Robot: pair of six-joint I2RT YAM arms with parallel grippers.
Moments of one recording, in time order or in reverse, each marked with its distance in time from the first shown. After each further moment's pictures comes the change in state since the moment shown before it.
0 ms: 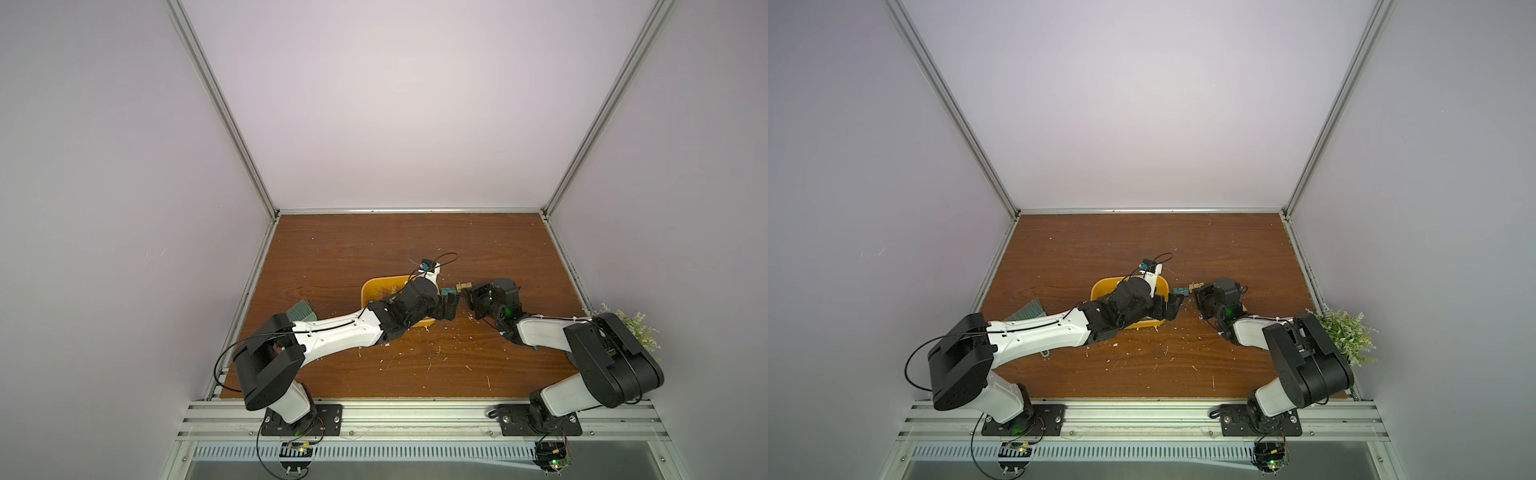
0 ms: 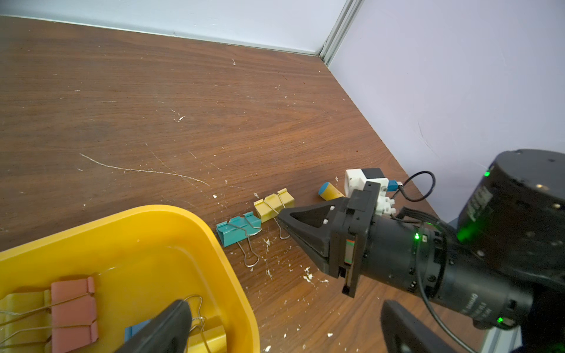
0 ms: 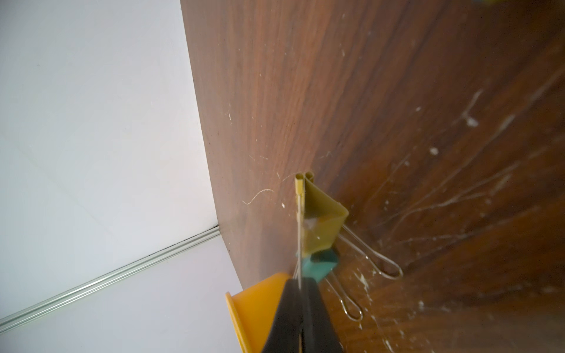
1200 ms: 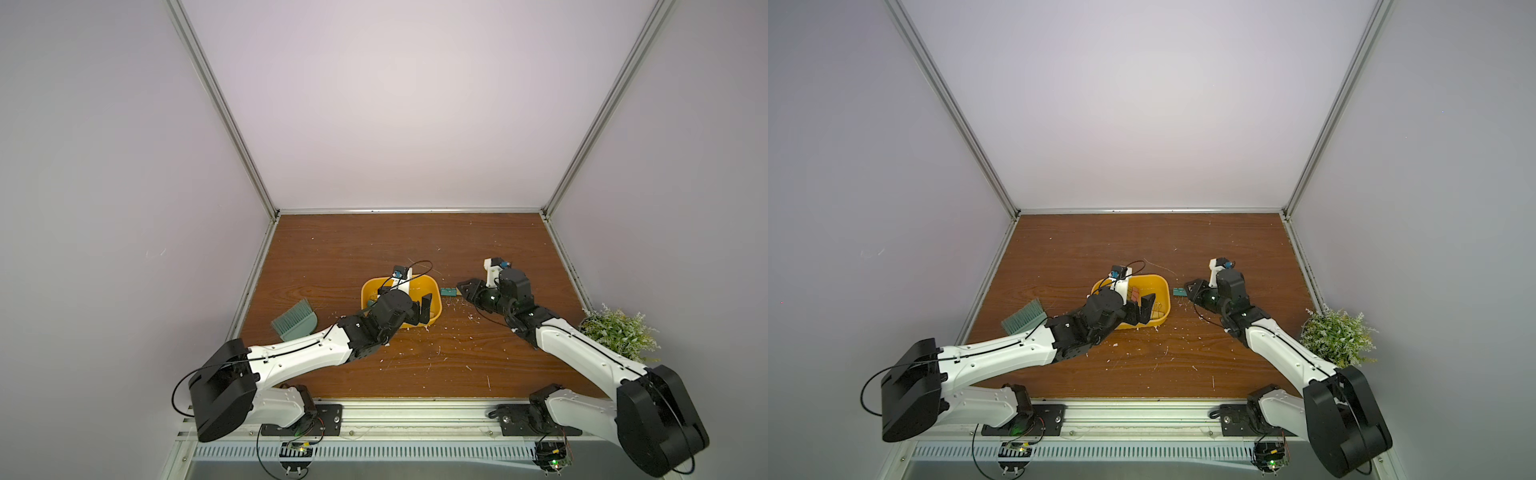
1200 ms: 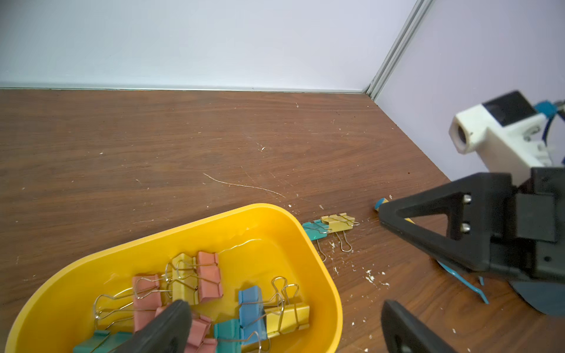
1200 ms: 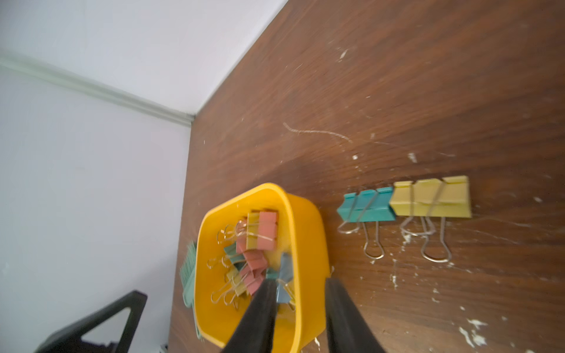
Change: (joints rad) left arm 0.023 -0.294 -0.244 -0.018 -0.226 0.077; right arm 0.084 -0.295 0.195 -0.480 -0.105 -0.746
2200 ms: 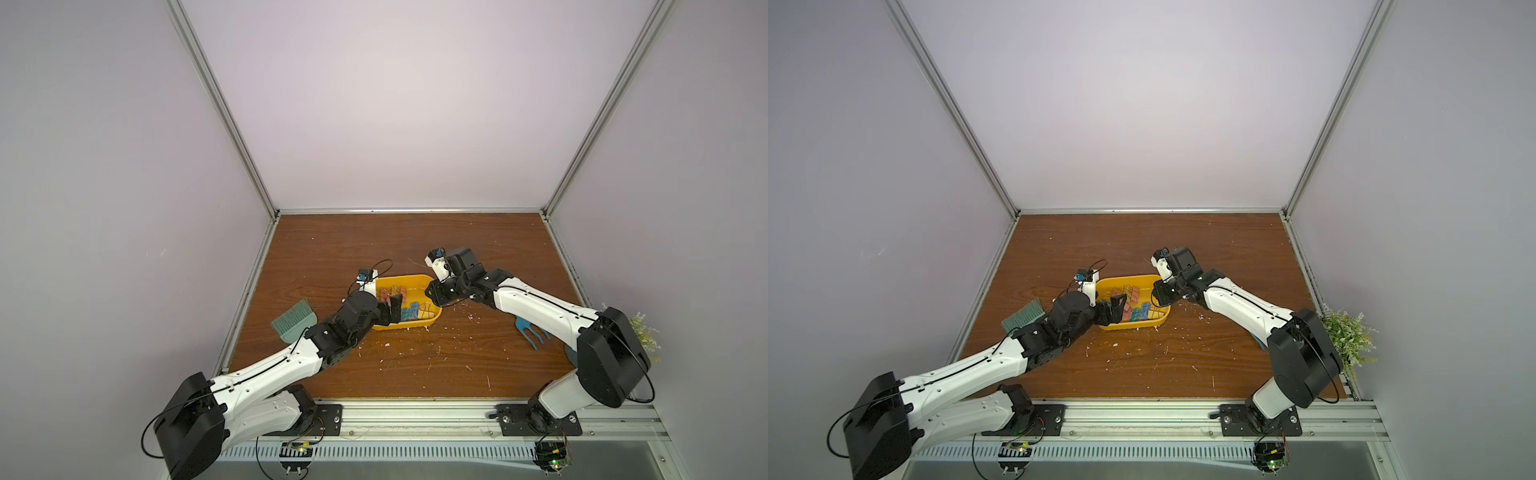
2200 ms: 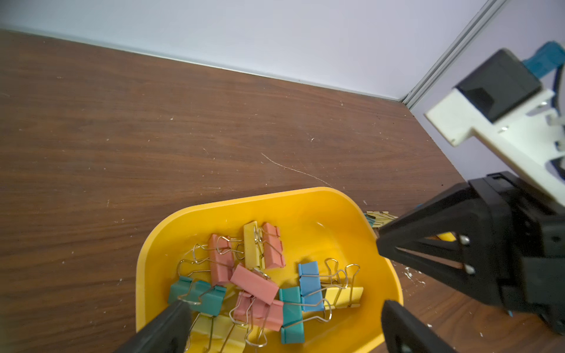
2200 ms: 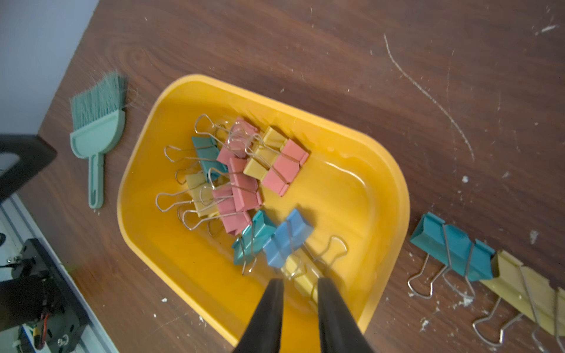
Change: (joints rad) left arm 0.189 -0.222 -0.173 -0.073 0.129 -0.067; right arm 0.215 0.338 0.430 -0.456 0.063 -0.571
